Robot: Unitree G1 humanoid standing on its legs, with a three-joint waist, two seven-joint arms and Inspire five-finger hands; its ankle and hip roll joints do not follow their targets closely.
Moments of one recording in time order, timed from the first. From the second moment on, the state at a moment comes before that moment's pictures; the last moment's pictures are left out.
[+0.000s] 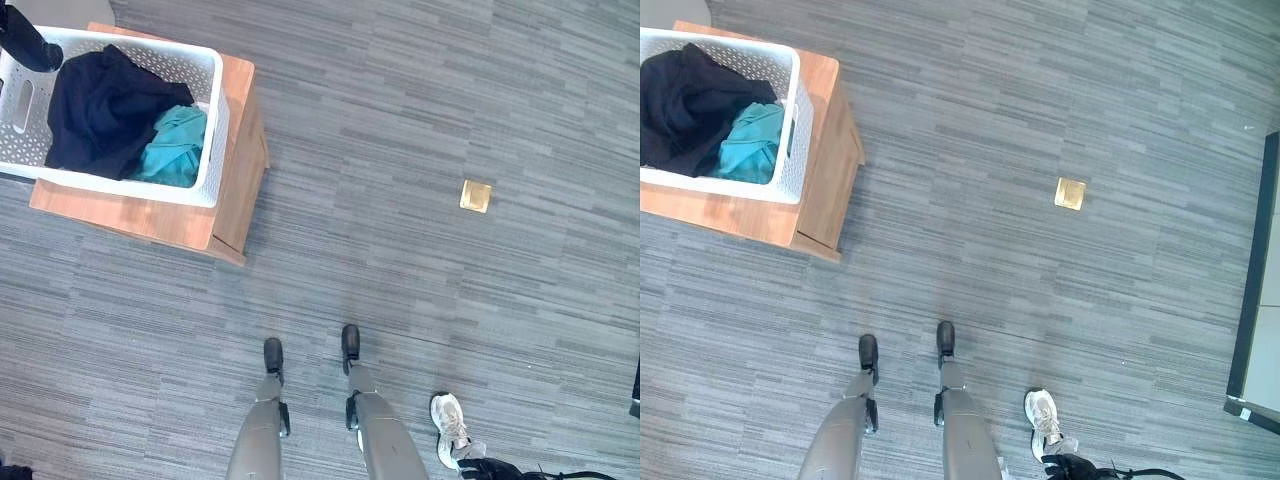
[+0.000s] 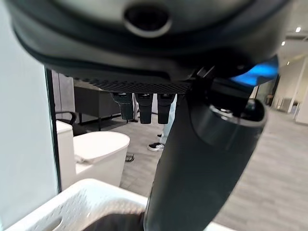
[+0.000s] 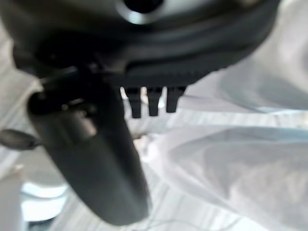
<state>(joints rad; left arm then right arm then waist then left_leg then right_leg) -1.72 1.18 -1.23 1.09 -0.20 -0.13 0.02 -0.01 -0.51 0.32 1.11 0.08 0.04 0.24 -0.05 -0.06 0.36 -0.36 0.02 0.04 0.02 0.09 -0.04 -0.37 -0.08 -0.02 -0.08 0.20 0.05</state>
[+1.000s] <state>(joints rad) 0.31 0.20 0.10 0.35 -0.69 -0.10 -0.03 0.28 -0.26 0.04 0.14 0.36 -0.09 0.14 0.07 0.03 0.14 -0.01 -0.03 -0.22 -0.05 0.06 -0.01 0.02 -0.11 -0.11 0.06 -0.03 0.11</state>
